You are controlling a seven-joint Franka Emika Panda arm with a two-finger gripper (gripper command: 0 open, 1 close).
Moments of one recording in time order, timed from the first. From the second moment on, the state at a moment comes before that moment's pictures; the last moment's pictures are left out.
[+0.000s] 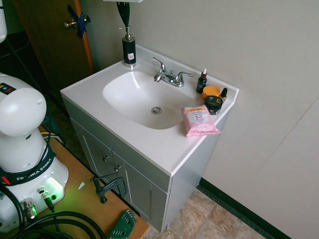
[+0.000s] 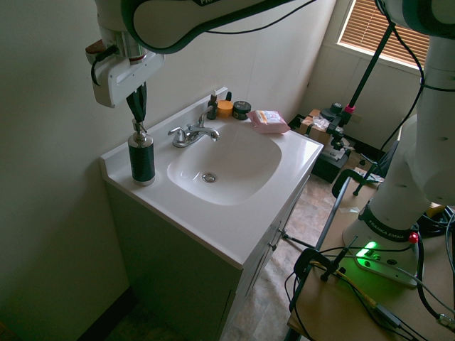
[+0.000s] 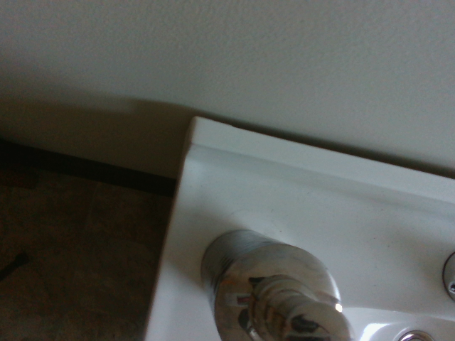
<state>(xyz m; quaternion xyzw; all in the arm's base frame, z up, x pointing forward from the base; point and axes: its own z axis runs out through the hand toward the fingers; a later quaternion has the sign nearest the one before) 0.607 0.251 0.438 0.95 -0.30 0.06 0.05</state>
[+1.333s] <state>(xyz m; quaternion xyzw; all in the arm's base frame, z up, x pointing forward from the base) 0.591 0.166 0.462 0.93 -0.36 0.07 0.02</state>
